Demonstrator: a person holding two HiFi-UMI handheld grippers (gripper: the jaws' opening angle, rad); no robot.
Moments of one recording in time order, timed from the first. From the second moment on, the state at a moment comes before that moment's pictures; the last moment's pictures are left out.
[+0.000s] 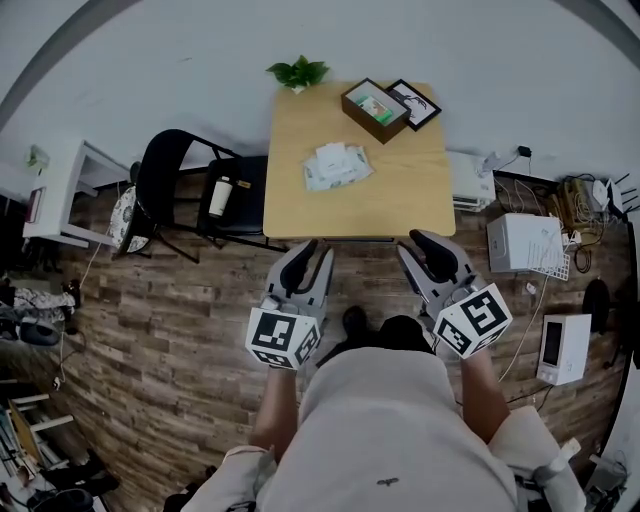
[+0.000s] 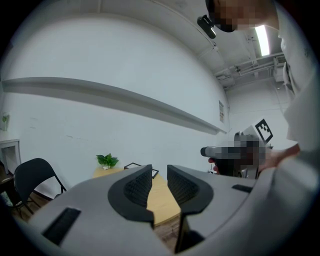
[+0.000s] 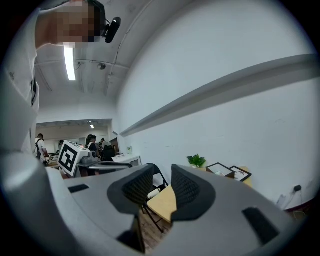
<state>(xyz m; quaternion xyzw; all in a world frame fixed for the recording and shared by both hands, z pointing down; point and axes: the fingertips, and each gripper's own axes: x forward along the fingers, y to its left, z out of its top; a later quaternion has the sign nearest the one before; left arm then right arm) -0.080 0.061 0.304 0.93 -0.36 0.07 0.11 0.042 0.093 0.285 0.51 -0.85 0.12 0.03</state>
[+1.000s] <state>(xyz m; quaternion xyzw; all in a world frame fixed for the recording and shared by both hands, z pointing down) -0.081 -0.036 0.313 0.90 -0.41 0.06 0.14 0.040 -0.023 0.305 0.44 -0.89 0.14 0.06</state>
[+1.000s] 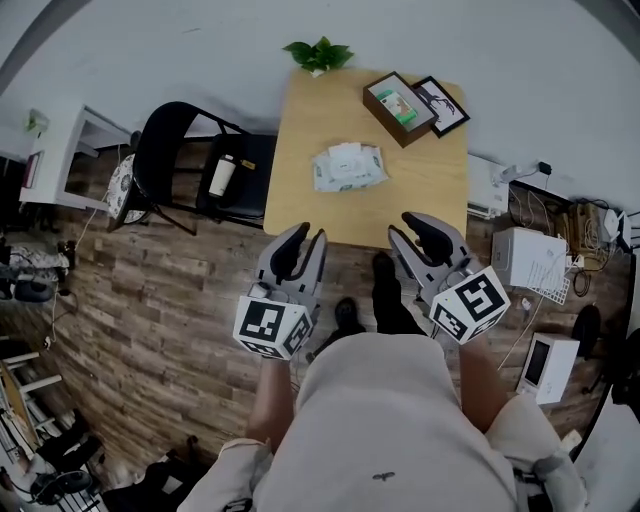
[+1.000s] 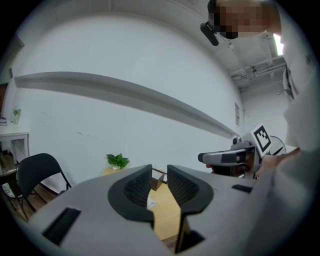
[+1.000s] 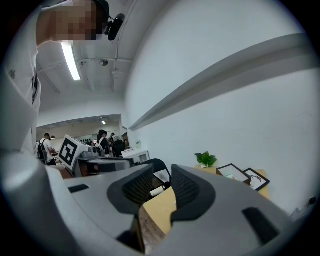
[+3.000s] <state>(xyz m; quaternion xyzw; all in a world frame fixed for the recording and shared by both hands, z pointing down) -0.021 -0.125 0.388 0.80 -0.56 0.08 0.19 0.041 -0.207 0.445 0.24 -0.94 0.15 0.17</state>
